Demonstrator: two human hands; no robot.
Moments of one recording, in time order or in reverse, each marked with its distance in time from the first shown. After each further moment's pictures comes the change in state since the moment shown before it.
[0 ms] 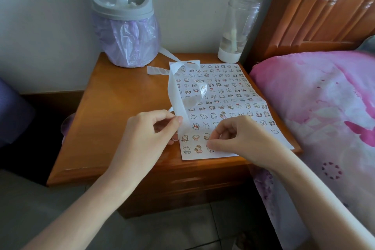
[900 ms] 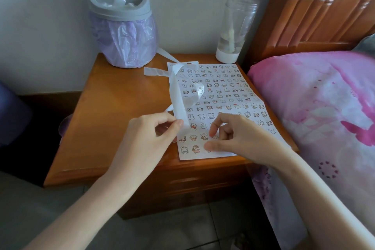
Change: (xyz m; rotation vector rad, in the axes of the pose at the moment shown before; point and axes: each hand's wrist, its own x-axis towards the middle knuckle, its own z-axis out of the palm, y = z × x) left_hand -0.003 0.001 0.002 0.059 -0.010 0.027; right_hand 0.005 0.008 -0.006 -0.026 -0.097 -0.063
